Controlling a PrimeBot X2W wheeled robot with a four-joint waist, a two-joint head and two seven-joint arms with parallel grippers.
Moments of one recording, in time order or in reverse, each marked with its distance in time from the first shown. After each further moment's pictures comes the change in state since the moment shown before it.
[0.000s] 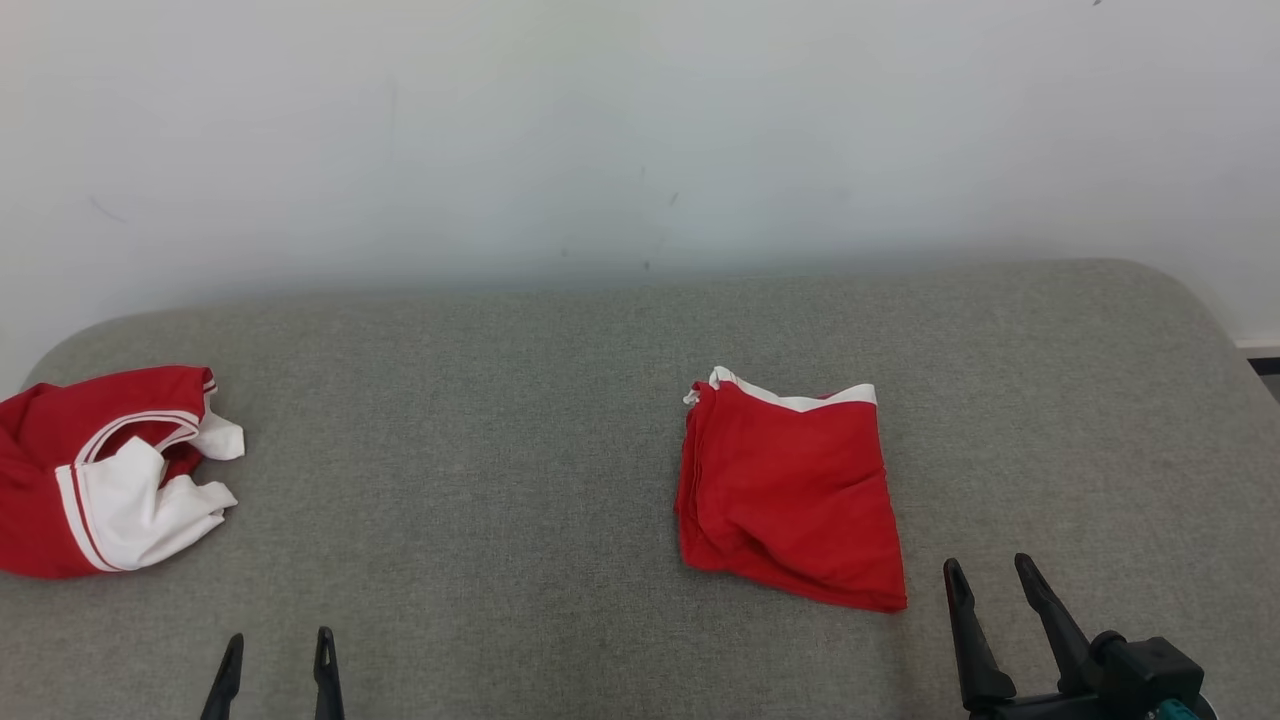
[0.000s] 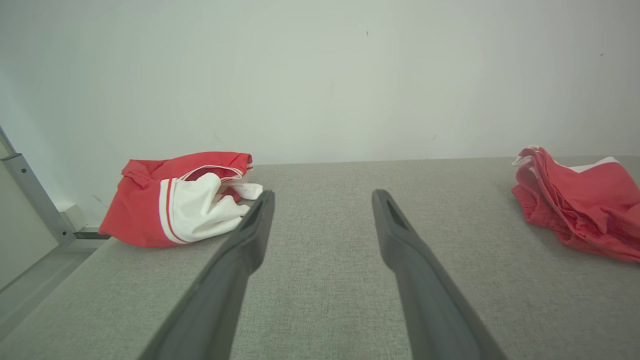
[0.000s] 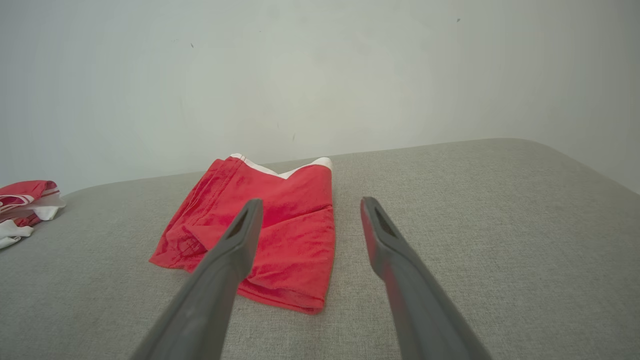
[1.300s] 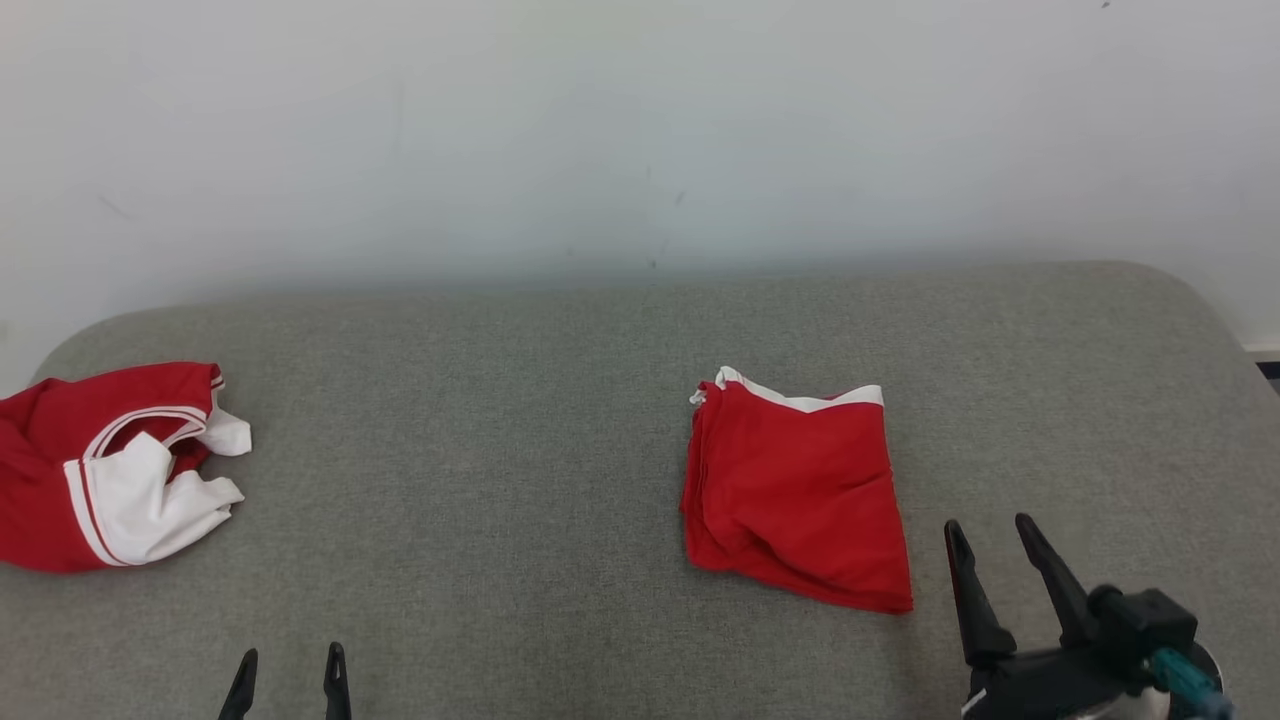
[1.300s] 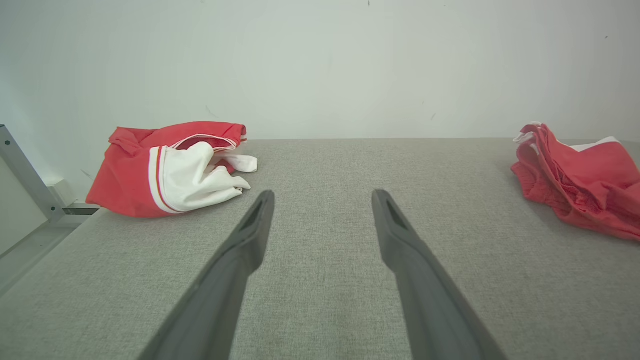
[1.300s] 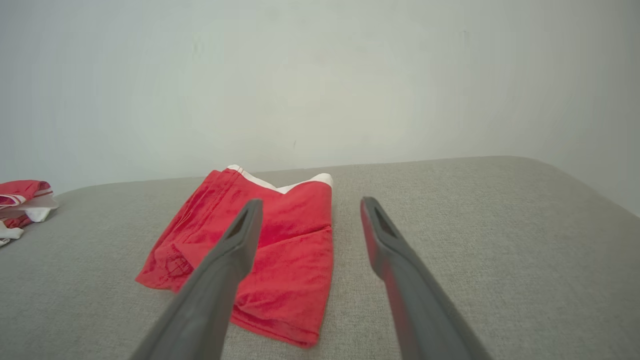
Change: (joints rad) left arm -0.007 0.021 -0.024 0.078 -0.049 -0.011 0.000; right arm -0.074 -0.024 0.012 0.058 -0.004 0.000 0.000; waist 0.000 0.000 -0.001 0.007
